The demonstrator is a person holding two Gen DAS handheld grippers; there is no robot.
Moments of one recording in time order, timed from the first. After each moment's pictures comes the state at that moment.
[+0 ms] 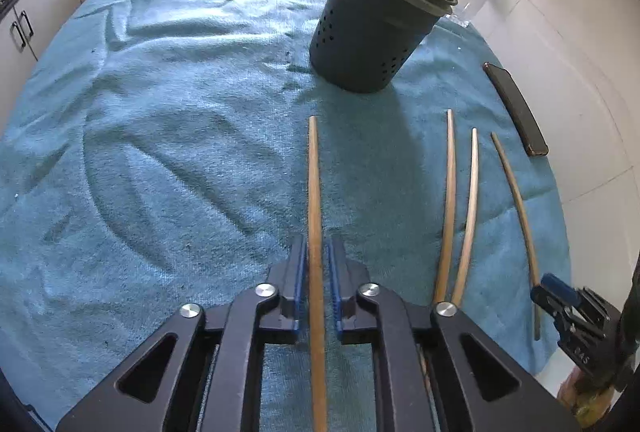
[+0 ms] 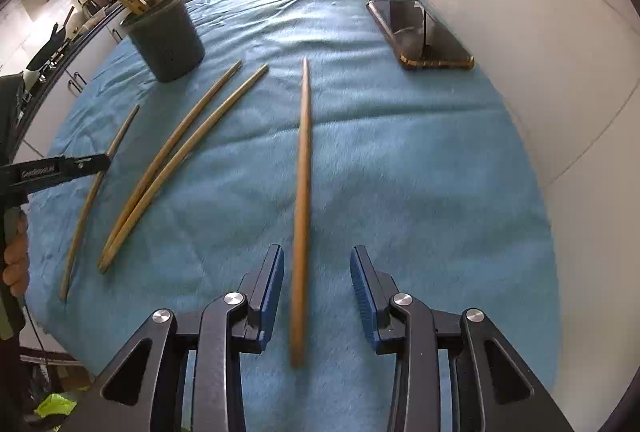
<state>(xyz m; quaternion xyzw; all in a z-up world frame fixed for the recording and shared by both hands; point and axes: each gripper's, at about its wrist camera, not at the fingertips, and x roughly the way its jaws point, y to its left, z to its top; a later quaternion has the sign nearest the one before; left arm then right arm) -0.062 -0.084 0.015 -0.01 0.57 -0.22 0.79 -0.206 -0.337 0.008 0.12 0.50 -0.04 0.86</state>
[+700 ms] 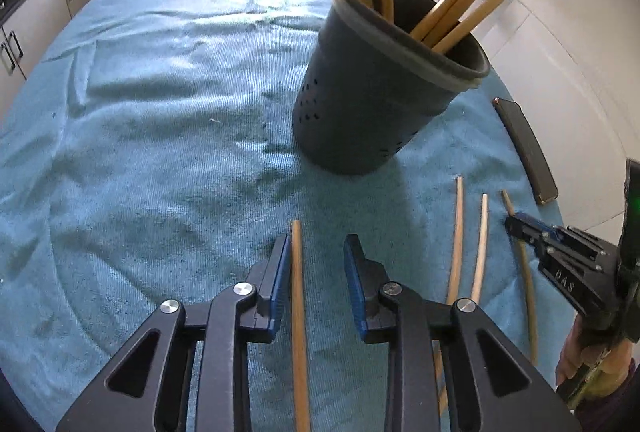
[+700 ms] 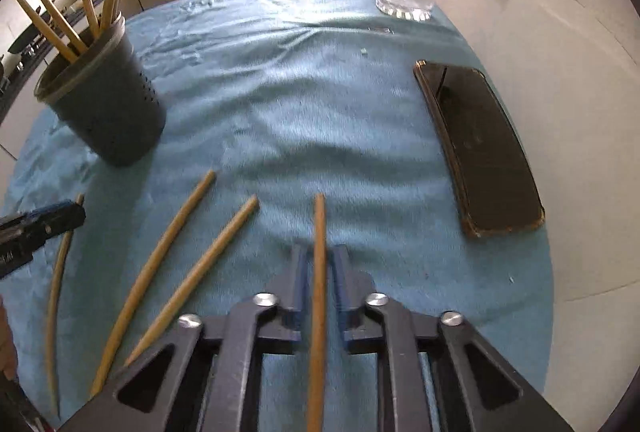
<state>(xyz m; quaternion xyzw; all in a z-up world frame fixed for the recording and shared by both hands) -0.013 -0.117 0.016 0.00 0.54 -0.22 0.81 -0.068 -0.337 0.014 0.06 0.50 -0.05 0.86</state>
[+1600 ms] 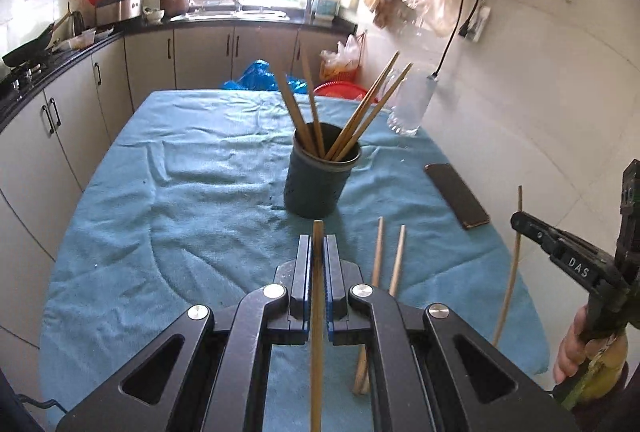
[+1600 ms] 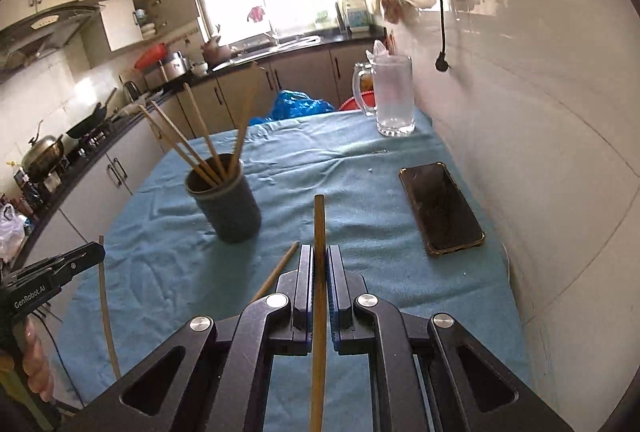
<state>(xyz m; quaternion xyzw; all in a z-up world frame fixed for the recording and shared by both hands) -0.137 -0.071 0.140 -0.01 0.37 -0.23 0.90 -0.195 -0.322 0.122 0.12 0.30 -0.02 0.95</state>
